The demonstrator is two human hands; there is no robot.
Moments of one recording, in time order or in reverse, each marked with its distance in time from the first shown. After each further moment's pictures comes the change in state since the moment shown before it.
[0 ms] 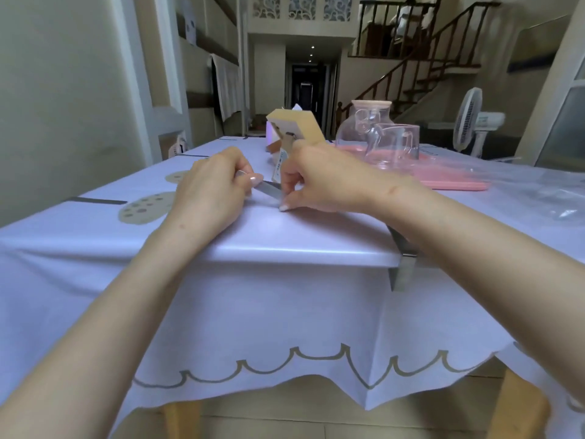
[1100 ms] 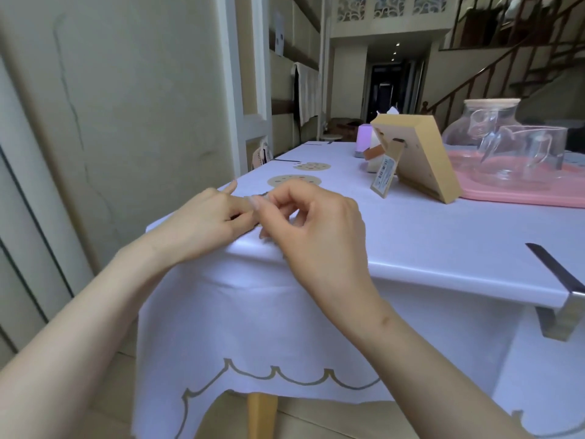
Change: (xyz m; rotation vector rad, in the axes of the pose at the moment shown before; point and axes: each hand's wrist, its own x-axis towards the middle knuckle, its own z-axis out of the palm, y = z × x) left_hand -0.039 -0.090 -0.087 0.141 -0.294 0.143; right_hand 0.009 -0.144 0.054 0.840 0.496 0.196
